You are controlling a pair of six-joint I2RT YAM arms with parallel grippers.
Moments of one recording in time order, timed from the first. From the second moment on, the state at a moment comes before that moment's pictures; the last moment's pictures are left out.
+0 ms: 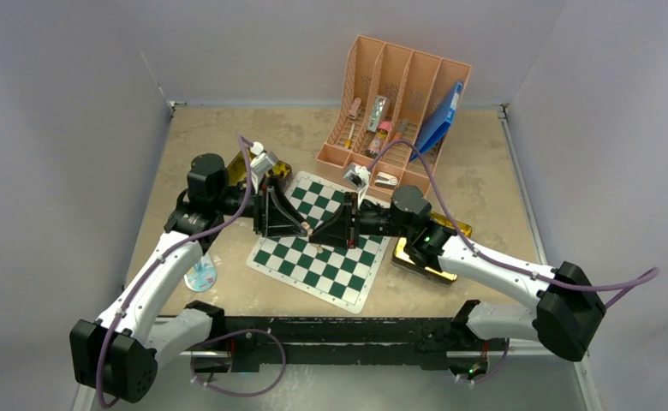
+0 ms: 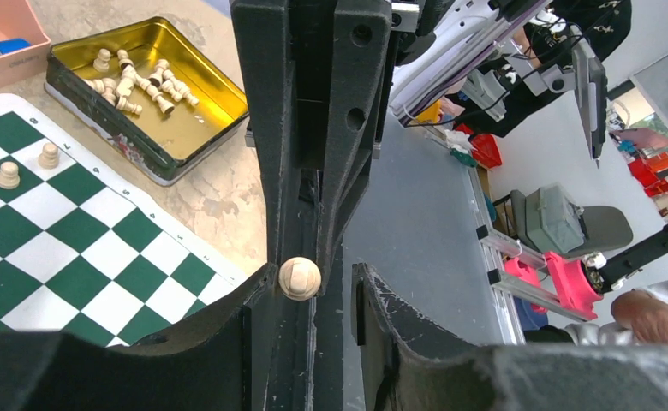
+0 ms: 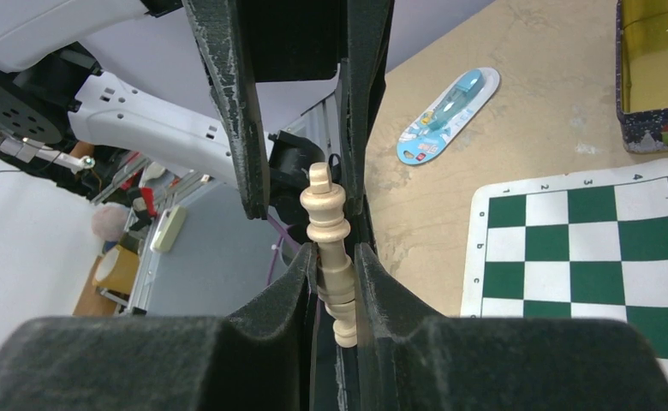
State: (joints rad) left arm -0.30 1.02 0.83 -0.05 1.32 -0.41; right arm 0.84 1.21 0.74 0.44 -0.65 0.61
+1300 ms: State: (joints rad) left arm -0.30 0.87 0.77 0.02 0.91 -0.84; right arm 0.86 0.98 0.63 0.60 -0.28 0.28
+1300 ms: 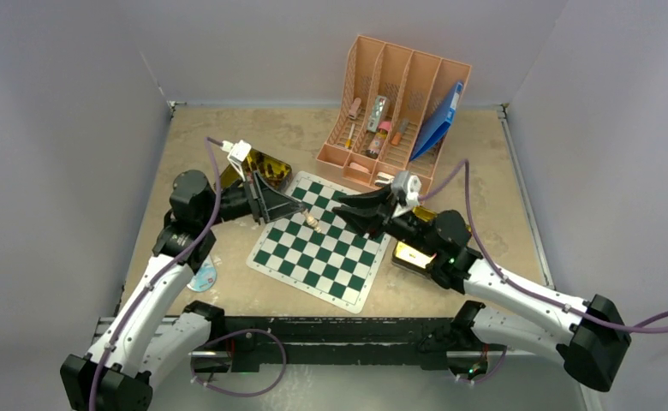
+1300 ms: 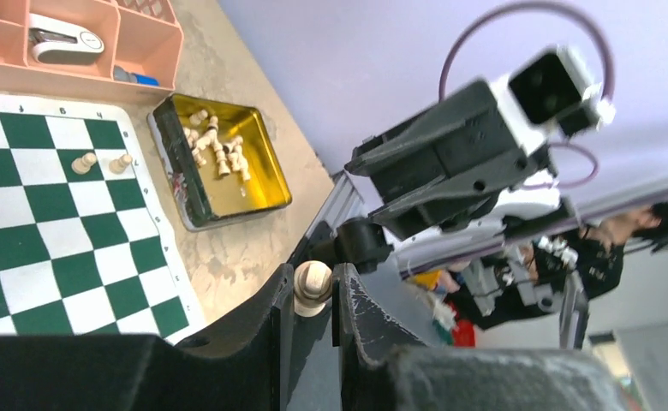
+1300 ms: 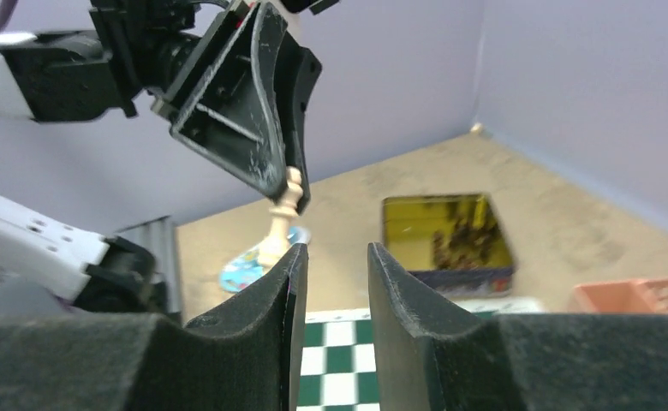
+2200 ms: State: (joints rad) left arm -0.30 0.72 0.71 0.02 0.62 -1.42; right arm 0.99 1.02 0.43 1.05 -0.37 -0.65
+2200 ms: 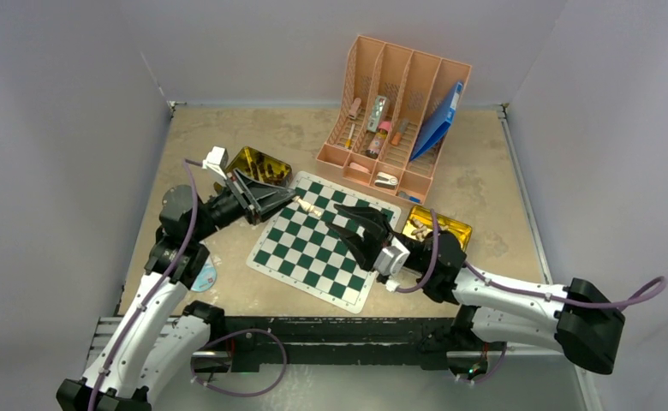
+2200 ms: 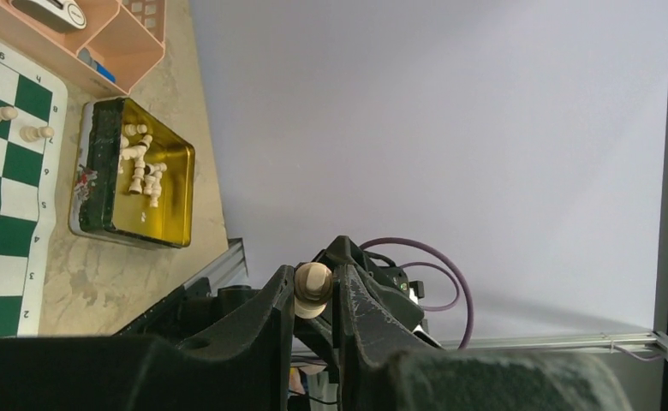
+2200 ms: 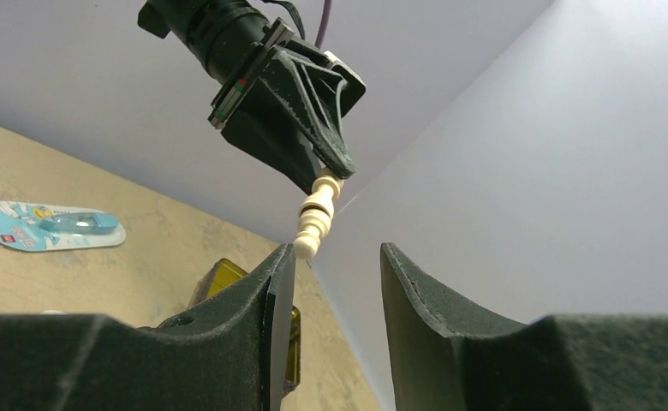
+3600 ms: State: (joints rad) left arm -0.30 0.67 0.71 0.00 0.62 -1.48; right arm 1.16 1.21 0.45 1.27 -0.12 -0.79
